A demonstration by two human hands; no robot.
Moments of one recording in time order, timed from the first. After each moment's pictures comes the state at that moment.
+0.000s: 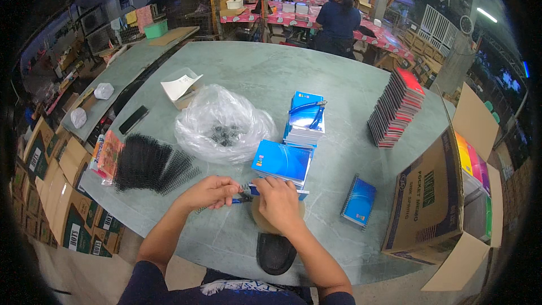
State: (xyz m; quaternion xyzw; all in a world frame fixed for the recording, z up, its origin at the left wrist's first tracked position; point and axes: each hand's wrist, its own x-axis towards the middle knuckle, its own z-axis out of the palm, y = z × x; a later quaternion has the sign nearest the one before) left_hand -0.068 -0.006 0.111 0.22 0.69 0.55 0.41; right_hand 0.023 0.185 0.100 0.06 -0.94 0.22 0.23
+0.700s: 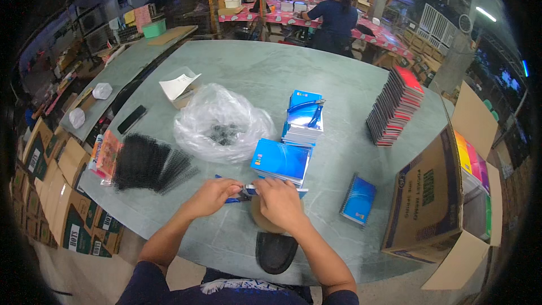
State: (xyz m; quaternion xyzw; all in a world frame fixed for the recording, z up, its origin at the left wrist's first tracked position) left_hand -0.058 0.004 0.087 0.35 0.80 0.46 0.16; right_hand 0.026 0.195 0.103 0.09 -0.96 0.21 0.15
